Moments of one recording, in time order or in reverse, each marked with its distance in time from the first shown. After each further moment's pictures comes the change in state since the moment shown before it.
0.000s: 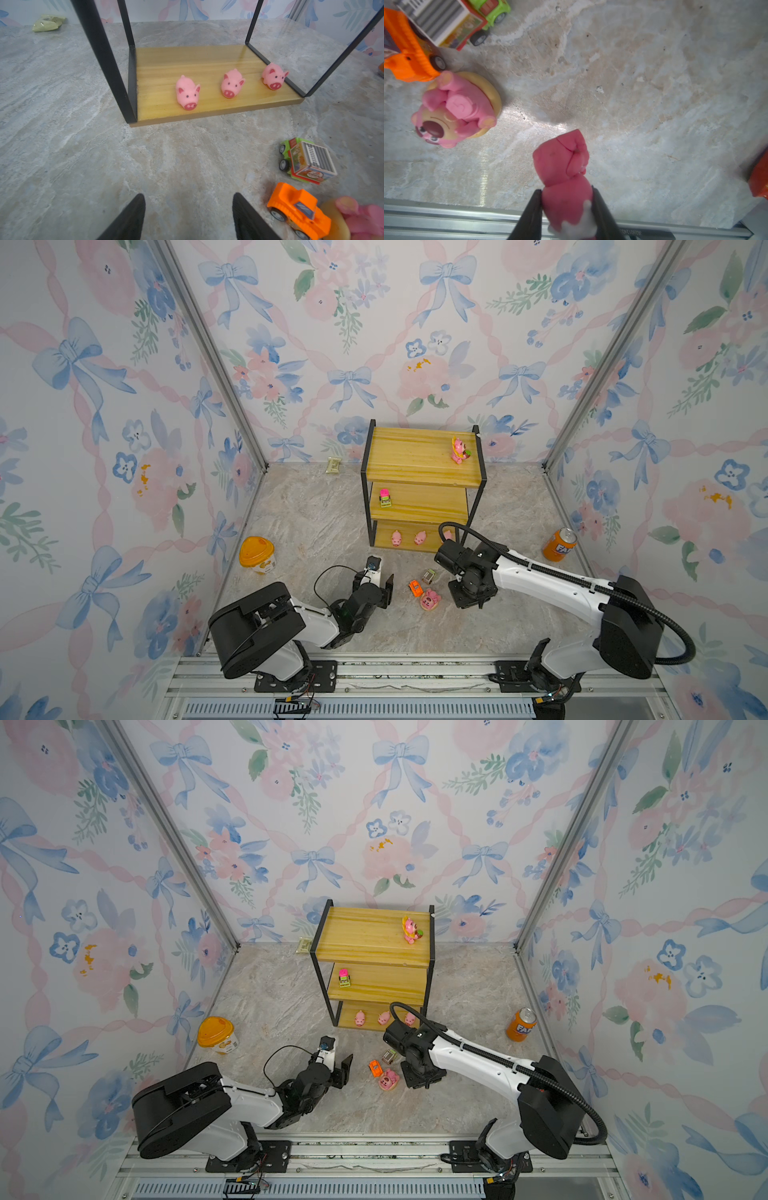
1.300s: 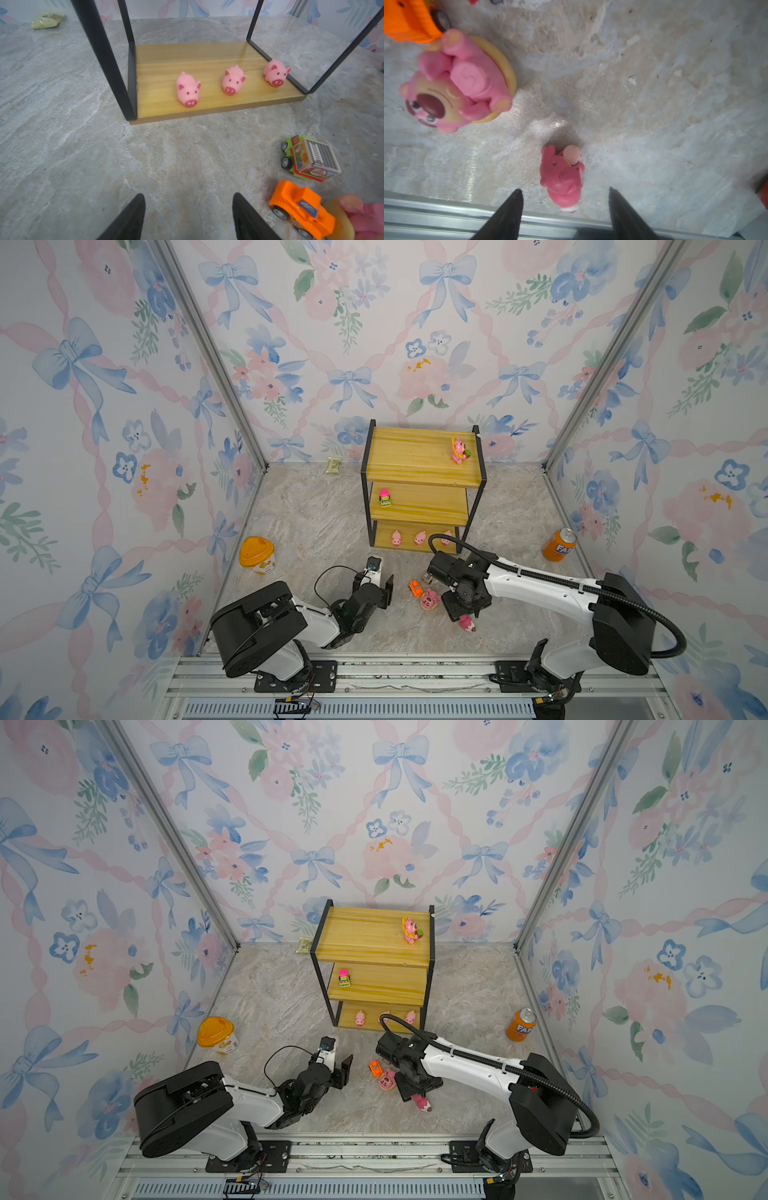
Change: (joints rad) left arm 0.000 0.011 0.000 0.000 0.002 -0.002; right arm 0.104 -0.001 -0.059 0.029 -0.016 0.007
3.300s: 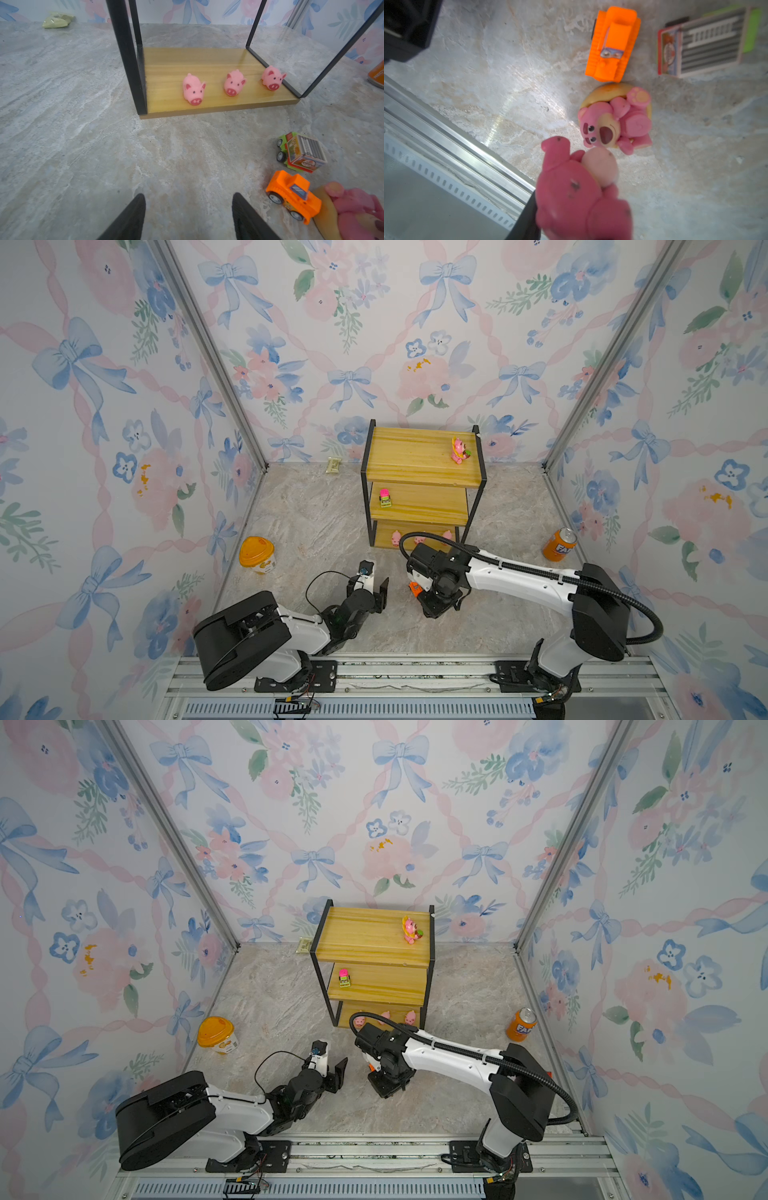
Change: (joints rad) left arm -0.014 -0.117 -0.086 0.000 -0.021 -0.027; right arm 0.040 0.171 0.225 0.072 -0.254 -0.245
